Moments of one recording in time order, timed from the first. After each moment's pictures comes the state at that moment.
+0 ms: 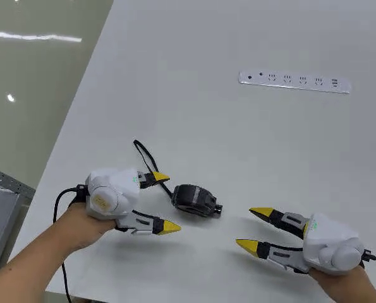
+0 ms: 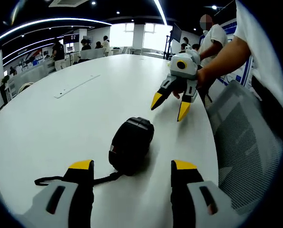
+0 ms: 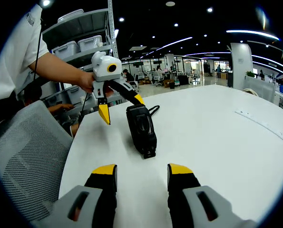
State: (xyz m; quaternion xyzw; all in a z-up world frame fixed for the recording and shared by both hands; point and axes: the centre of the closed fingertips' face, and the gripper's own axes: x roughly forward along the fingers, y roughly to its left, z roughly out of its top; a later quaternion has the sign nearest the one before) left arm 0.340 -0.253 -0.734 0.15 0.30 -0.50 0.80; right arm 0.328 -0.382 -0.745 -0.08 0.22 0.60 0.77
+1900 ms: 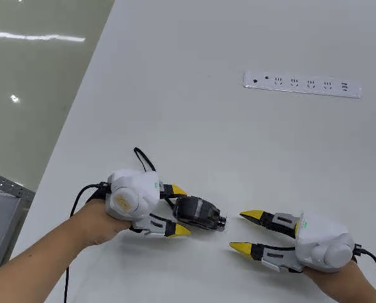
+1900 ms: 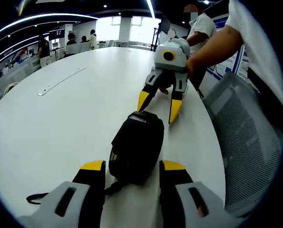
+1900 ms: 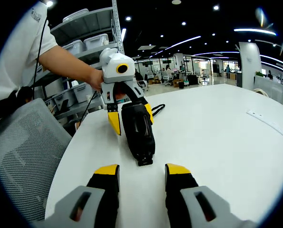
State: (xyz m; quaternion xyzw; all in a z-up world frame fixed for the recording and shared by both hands) left arm 0.351 -0.271 -0.762 0.17 0.32 -0.55 0.75; right arm 0.343 -0.356 -0.759 -0.08 0.21 0.63 0.74
